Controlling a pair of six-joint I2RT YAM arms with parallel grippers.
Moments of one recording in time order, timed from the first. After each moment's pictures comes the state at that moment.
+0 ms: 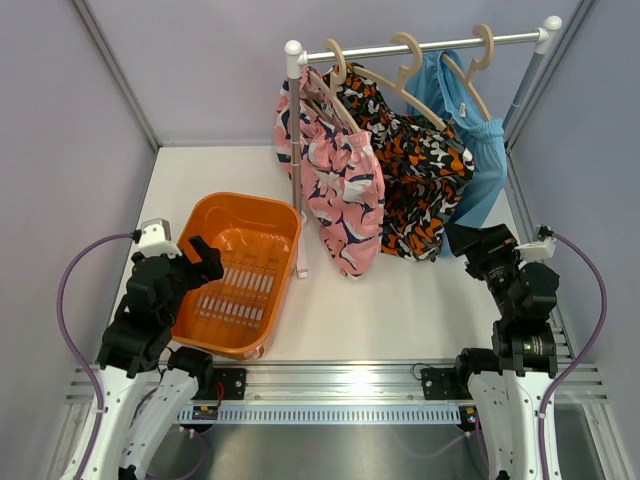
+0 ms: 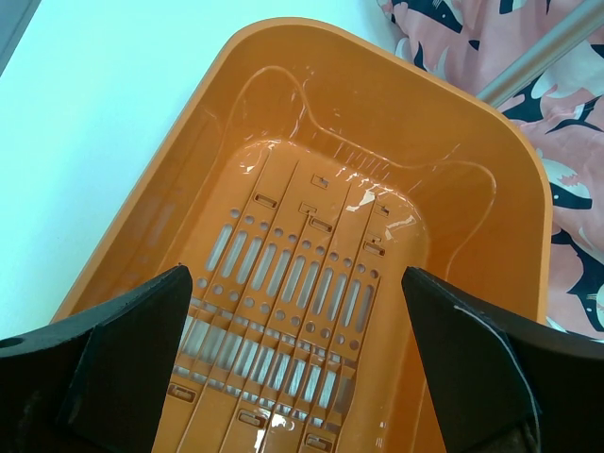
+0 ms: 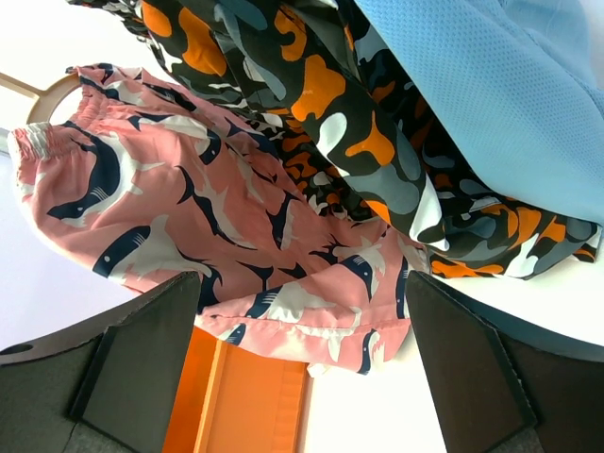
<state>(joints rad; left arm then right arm) -0.27 0.44 0.76 -0.69 -0.28 -0.39 -0.07 0.38 0.63 -0.32 -0.23 0.91</state>
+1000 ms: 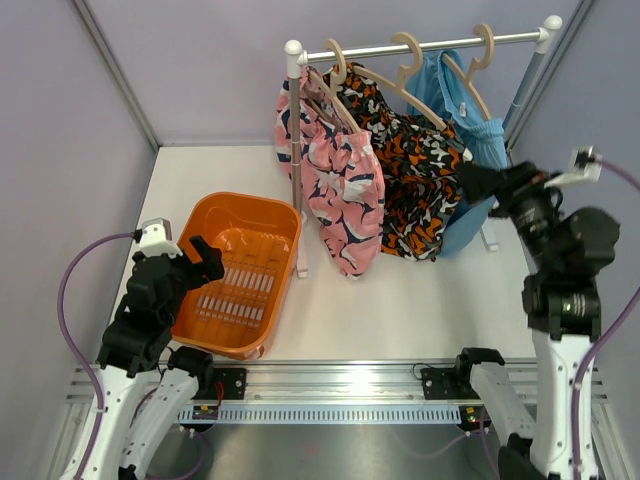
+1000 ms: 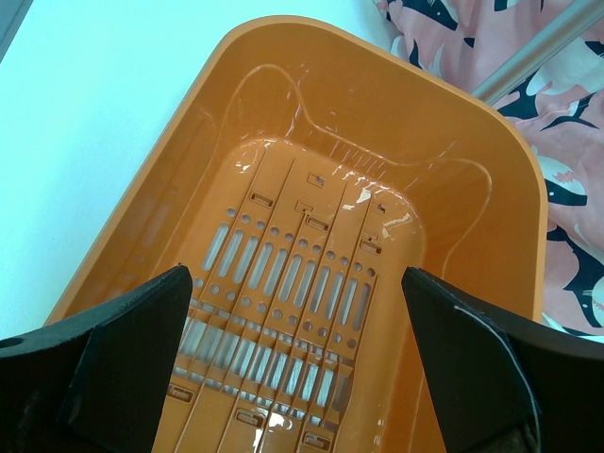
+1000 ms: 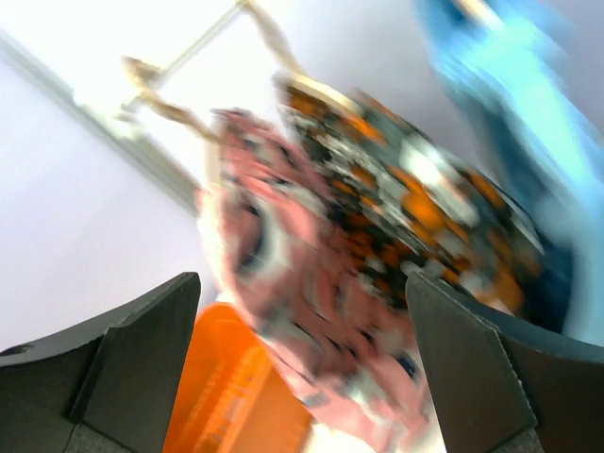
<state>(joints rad) -0.28 0.44 0.76 -0.69 -0.27 -0.39 -0.07 0.64 1.08 -0.30 -0.31 0.69</state>
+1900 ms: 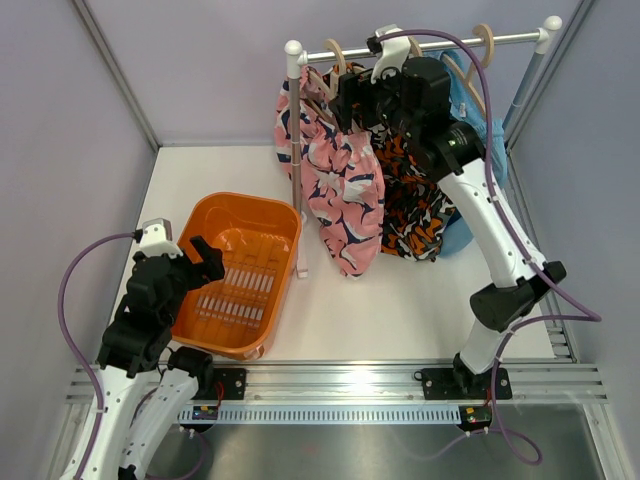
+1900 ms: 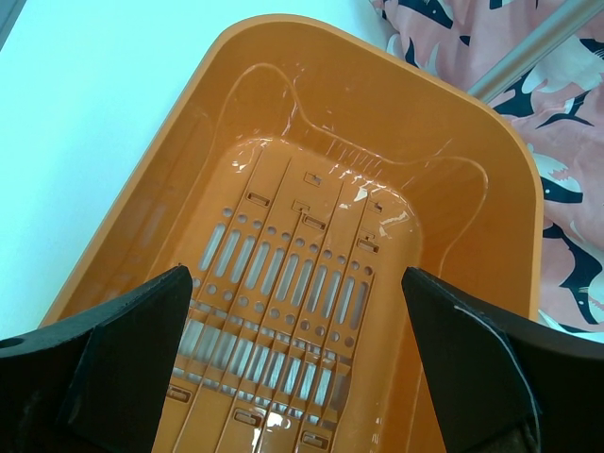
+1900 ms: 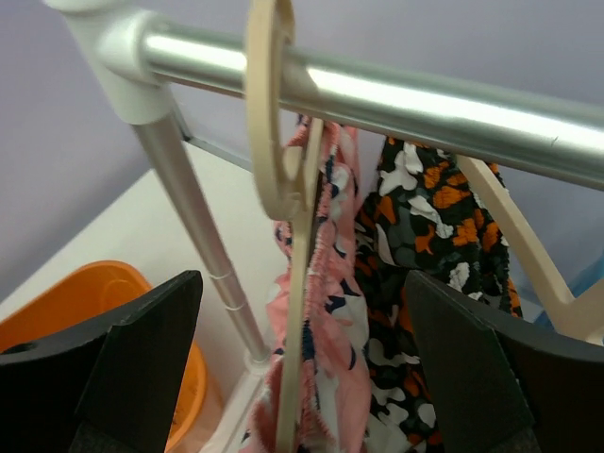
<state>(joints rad) -0.28 0.44 0.76 -0.69 -0.26 -0.39 0.54 1.75 2.19 -0.52 -0.05 0.05</state>
